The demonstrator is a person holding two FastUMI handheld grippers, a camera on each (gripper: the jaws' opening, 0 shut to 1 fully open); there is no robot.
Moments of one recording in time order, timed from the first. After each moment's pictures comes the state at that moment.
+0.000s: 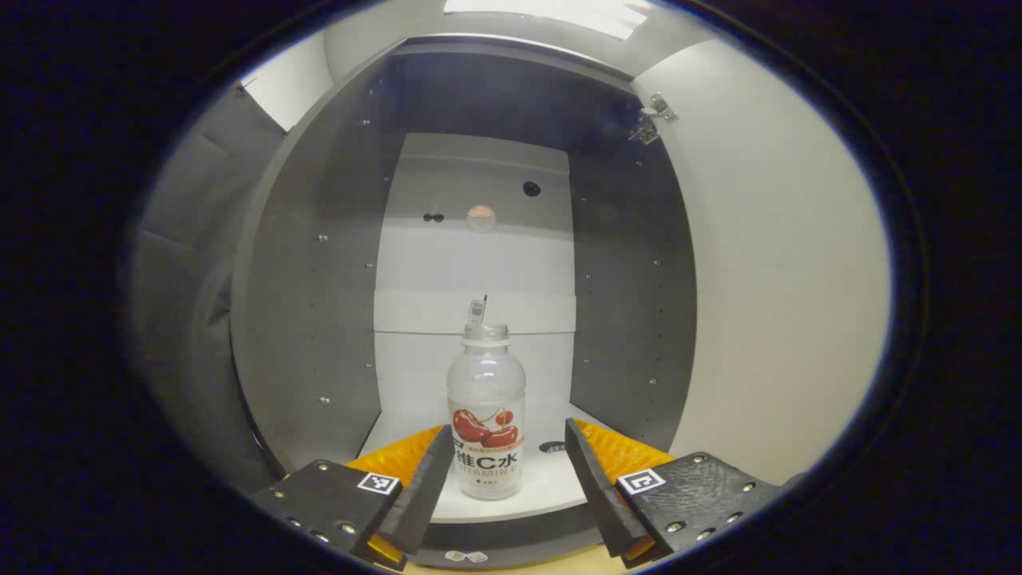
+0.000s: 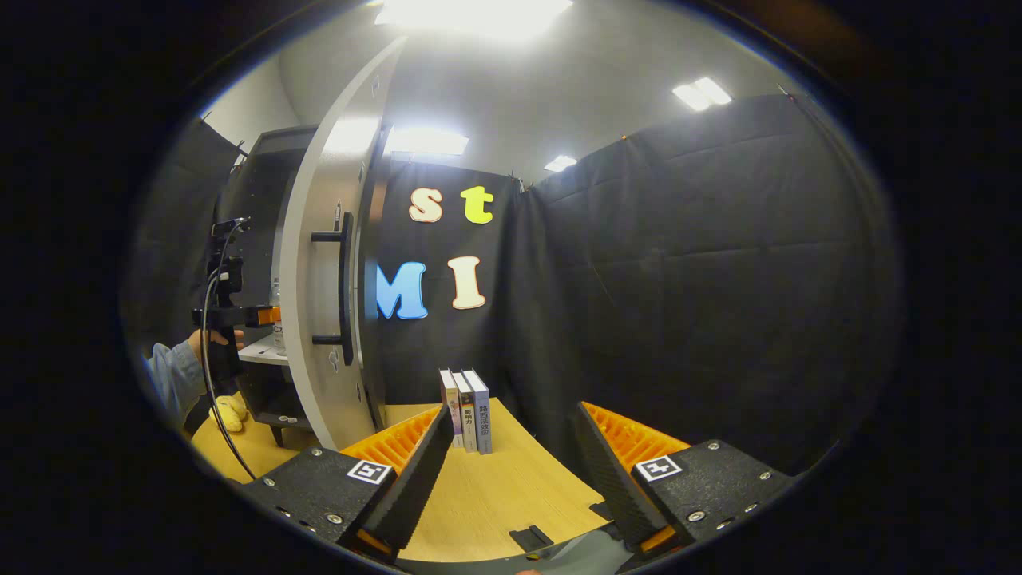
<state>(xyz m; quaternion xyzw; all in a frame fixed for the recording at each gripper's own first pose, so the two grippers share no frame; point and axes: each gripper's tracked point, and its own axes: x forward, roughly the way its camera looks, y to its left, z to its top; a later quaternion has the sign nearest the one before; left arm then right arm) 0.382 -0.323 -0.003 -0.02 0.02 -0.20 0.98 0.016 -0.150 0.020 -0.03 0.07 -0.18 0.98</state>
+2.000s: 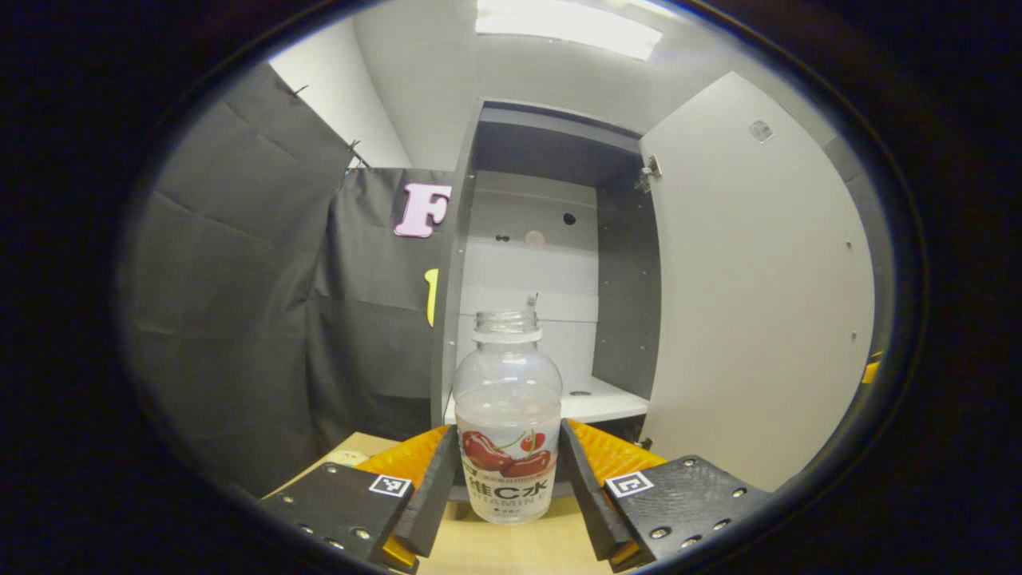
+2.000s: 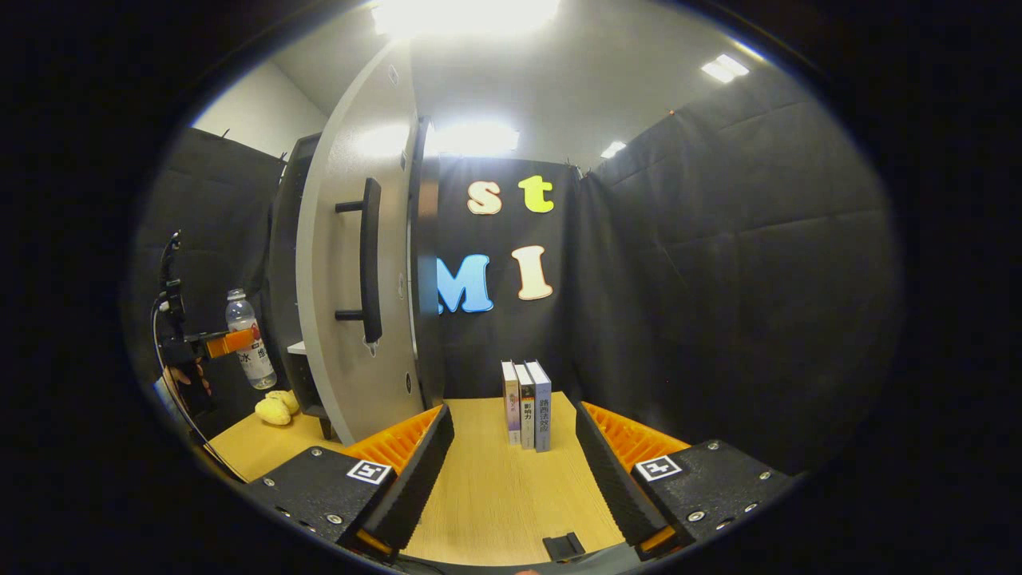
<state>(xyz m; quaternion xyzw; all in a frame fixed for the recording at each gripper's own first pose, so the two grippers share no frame) 0.149 -0.179 -0.028 -0.05 0.00 -0.14 0.99 0.053 -0.140 -0.012 0.00 0.08 -0.03 1.00</state>
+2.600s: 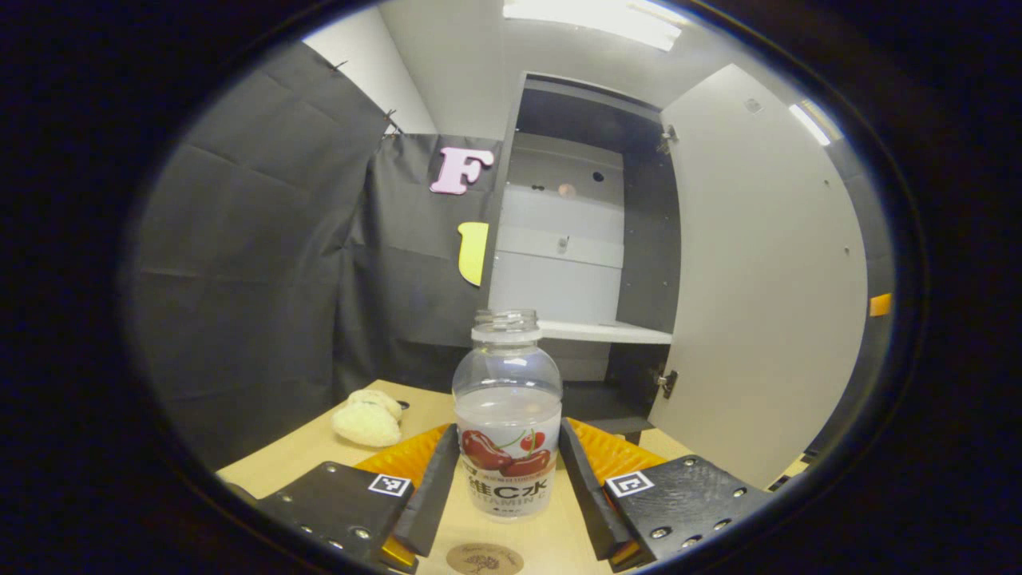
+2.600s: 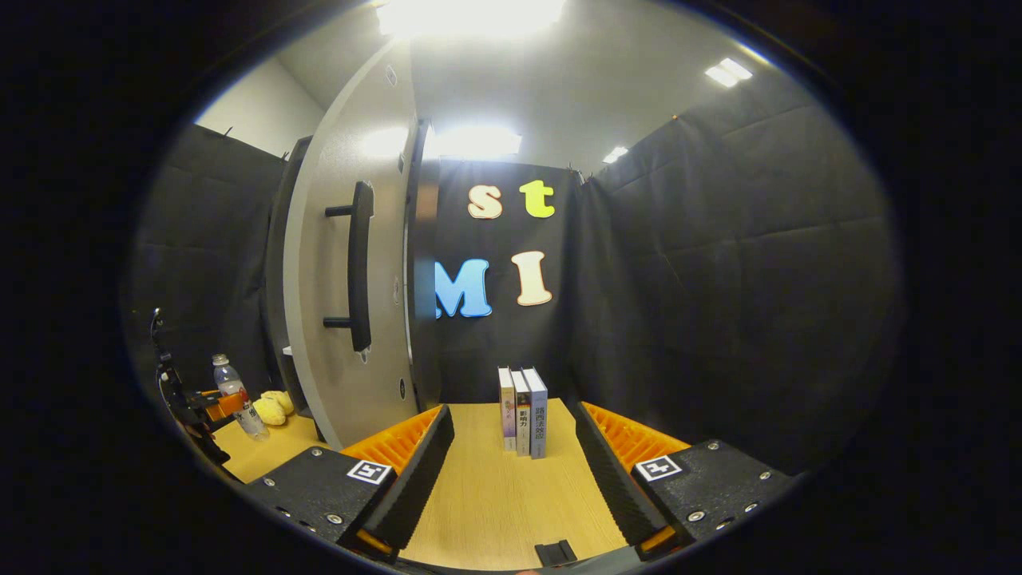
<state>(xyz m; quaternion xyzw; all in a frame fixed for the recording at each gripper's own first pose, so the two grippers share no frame) 0.097 -0.134 -0.165 -0.07 0.06 -0.10 0.99 0.066 -0.149 -0.005 -0.01 0.07 -0.04 1.00</state>
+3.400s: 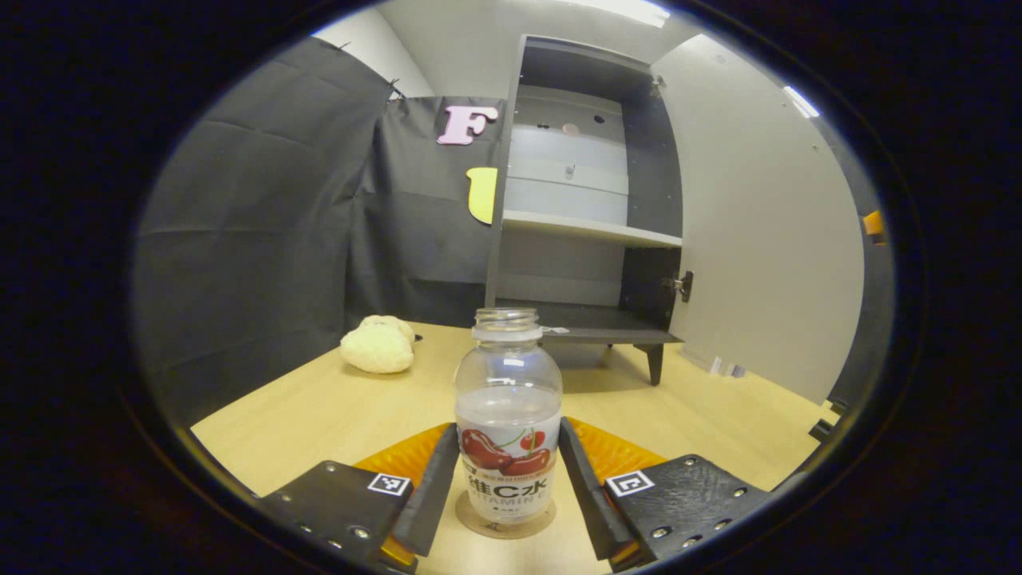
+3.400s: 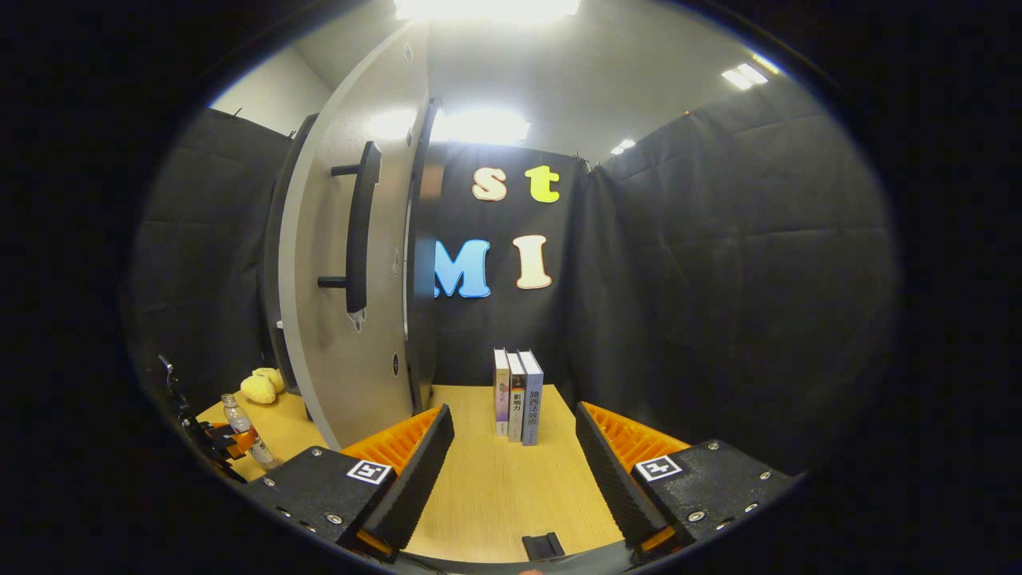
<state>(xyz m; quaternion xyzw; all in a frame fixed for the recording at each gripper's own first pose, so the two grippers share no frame) 0.048 -0.131 -0.310 -0.05 0.14 -0.09 0.99 0.064 -0.151 -0.032 -0.03 0.10 -0.04 0.99</state>
